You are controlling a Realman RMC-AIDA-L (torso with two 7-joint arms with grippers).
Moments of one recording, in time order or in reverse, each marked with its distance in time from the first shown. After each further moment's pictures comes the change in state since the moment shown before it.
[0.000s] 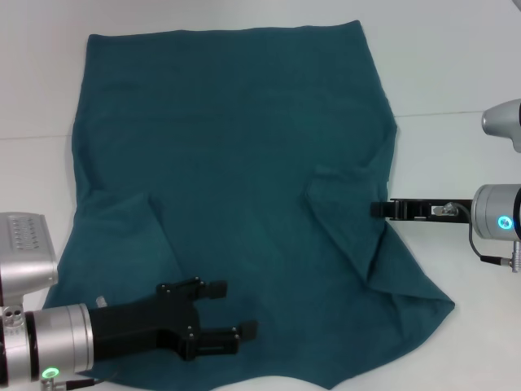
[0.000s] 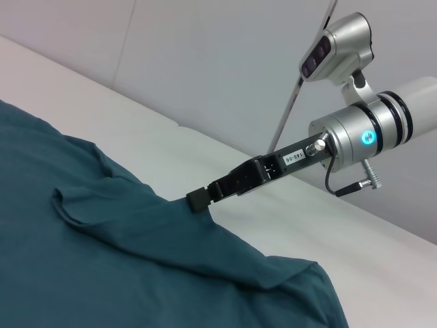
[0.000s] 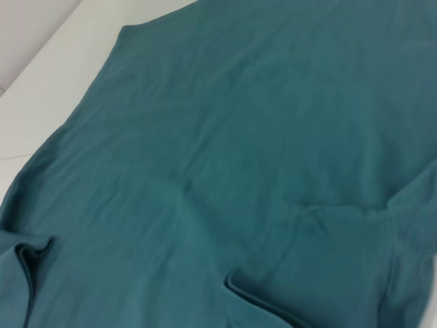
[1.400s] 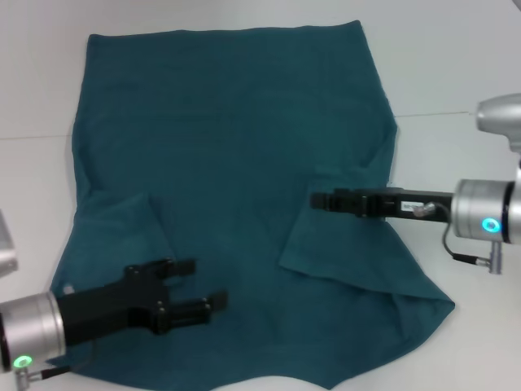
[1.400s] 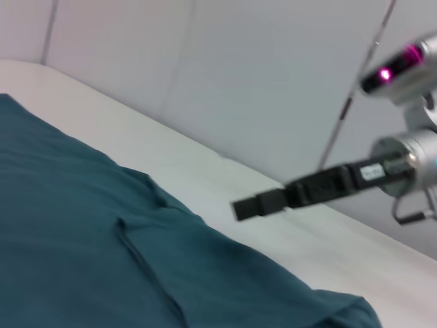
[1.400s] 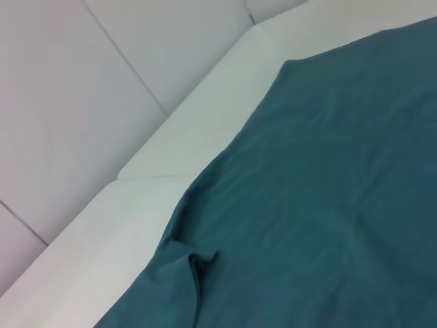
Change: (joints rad) left arm 0.027 0.003 -0.101 0.045 -0.003 0.011 -0.019; right arm -0.009 0.005 -0.022 0.026 0.237 -0.200 -0.226
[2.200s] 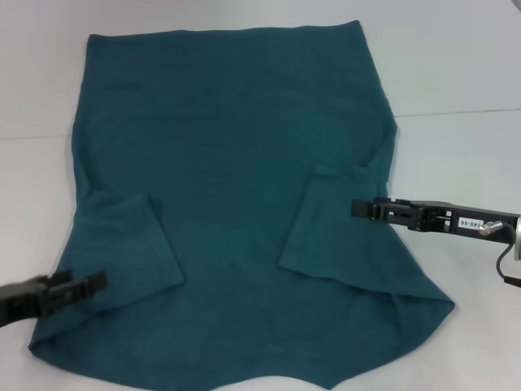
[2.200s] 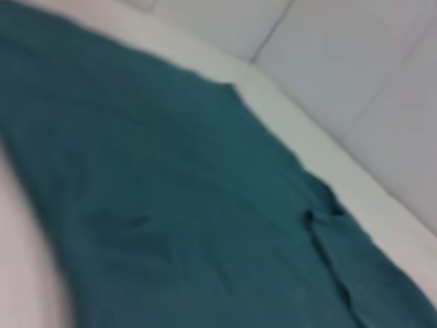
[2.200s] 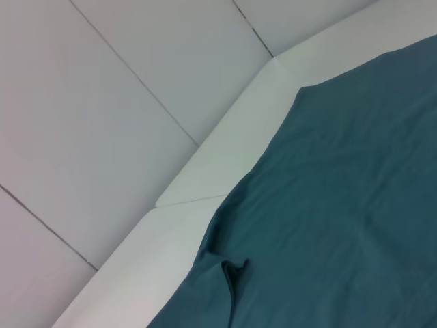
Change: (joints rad) left arm 0.118 0.044 -0.171 0.218 0.117 0.001 -0.458; right arm -0.100 -0.039 0.146 -0.001 0.014 -0.222 -0.052
